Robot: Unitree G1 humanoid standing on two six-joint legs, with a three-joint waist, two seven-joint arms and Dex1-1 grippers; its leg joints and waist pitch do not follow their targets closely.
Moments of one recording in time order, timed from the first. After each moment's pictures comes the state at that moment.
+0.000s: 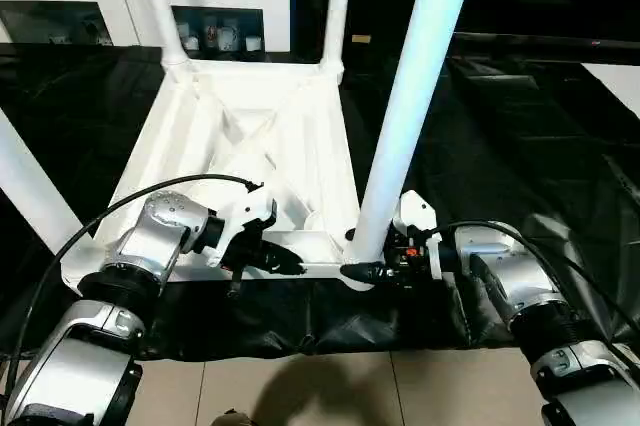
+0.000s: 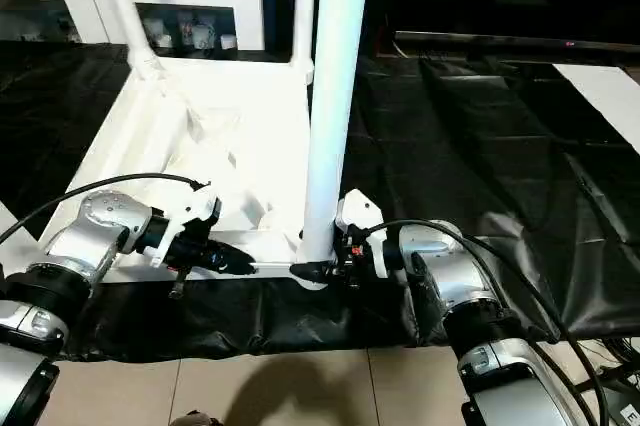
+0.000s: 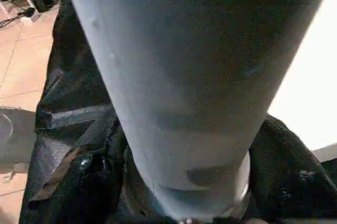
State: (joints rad) left arm -0.67 0.41 -0.24 0.78 0.00 0.02 -1.50; right arm -0.53 -0.31 0.22 0.65 0.12 0.00 1.26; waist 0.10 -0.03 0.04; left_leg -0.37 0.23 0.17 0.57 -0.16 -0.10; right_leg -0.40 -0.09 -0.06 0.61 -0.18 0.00
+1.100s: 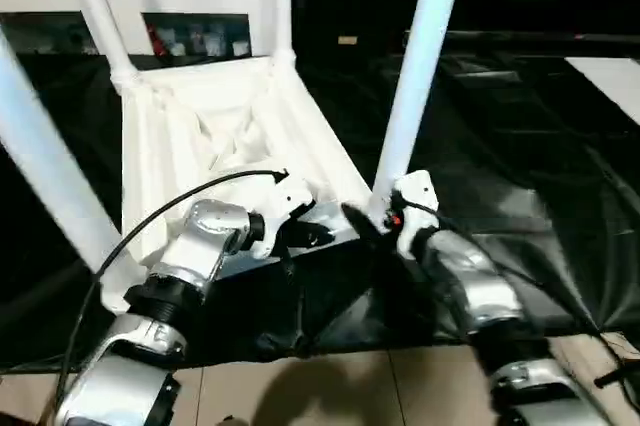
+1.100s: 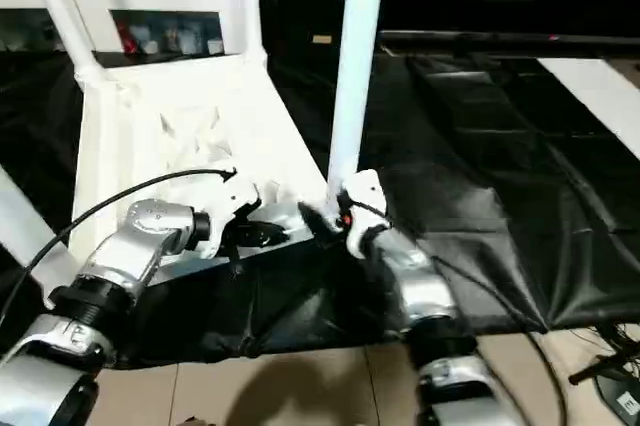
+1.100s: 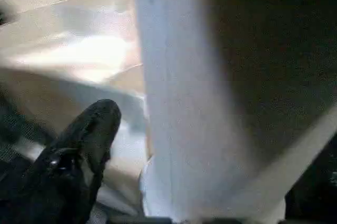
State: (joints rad) left arm -0.61 0.27 -0.21 0.62 0.07 0.17 -1.14; right arm -0.48 -0.14 0.07 0.64 0.08 0.03 0.71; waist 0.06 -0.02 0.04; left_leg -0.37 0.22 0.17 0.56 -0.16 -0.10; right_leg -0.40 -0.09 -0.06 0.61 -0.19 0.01
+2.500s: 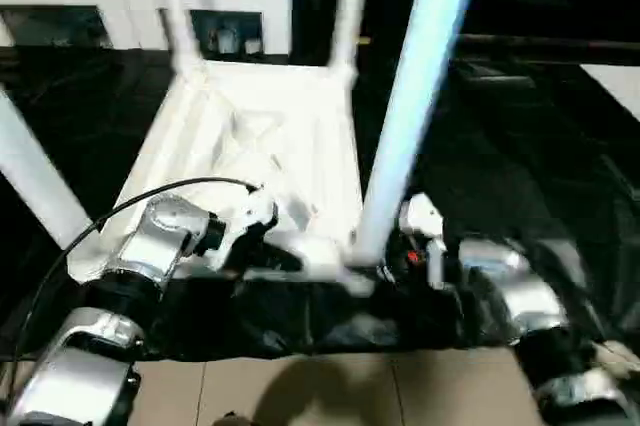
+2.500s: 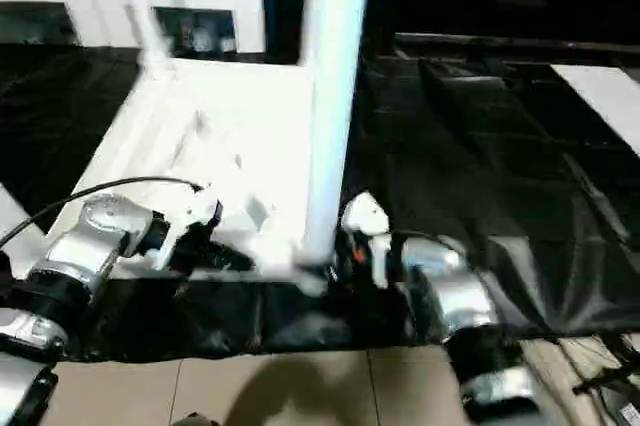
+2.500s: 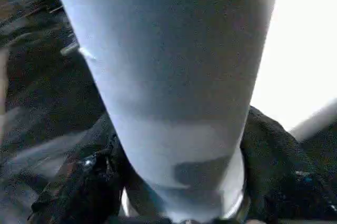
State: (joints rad) left arm -0.63 0.35 -0.22 0.72 0.03 0.09 -1.32; right arm -0.40 -0.20 0.11 0.52 0.14 0.11 0.94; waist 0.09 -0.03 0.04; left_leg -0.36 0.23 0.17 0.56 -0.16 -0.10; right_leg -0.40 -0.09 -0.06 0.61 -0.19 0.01
